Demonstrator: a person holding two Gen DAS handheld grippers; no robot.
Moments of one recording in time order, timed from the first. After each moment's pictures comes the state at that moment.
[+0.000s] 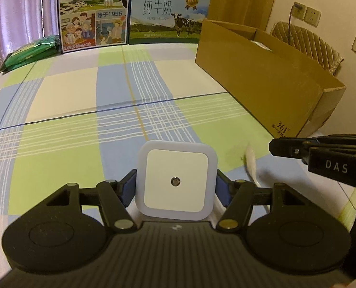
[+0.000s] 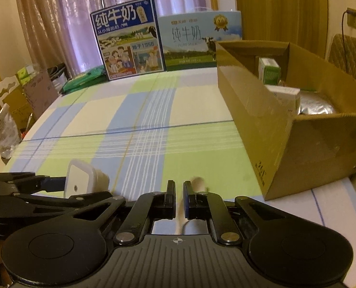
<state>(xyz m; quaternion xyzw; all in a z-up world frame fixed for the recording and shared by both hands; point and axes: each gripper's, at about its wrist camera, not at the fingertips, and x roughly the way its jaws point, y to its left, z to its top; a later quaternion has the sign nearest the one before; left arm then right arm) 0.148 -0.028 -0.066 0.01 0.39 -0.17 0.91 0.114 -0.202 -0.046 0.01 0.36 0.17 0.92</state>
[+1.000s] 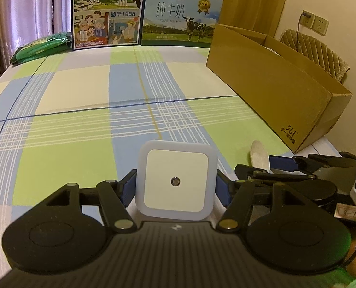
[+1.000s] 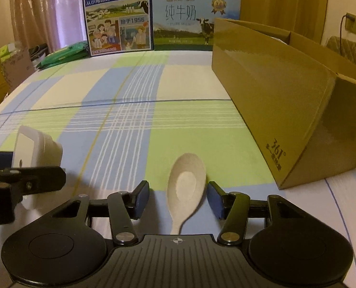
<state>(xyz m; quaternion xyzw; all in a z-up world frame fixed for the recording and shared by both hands) 0.146 -0.010 -0.076 -0.01 0.38 -0.16 0.91 0.135 -0.170 -0.112 -0.04 0.37 0.11 0.92</state>
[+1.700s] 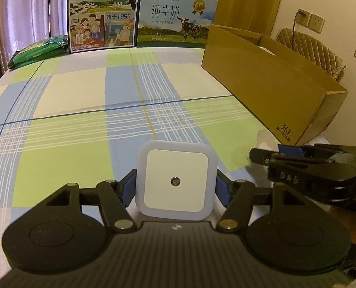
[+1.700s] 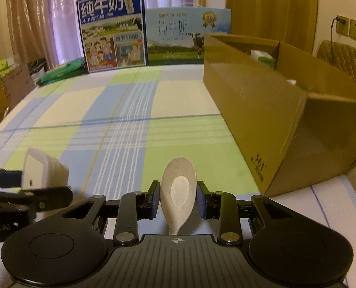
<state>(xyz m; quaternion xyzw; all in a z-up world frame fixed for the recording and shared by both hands) 0.142 -0.015 -0.071 0.00 0.37 -0.16 0.91 0.123 -0.185 -0.081 -0.02 0.34 0.11 0.93</state>
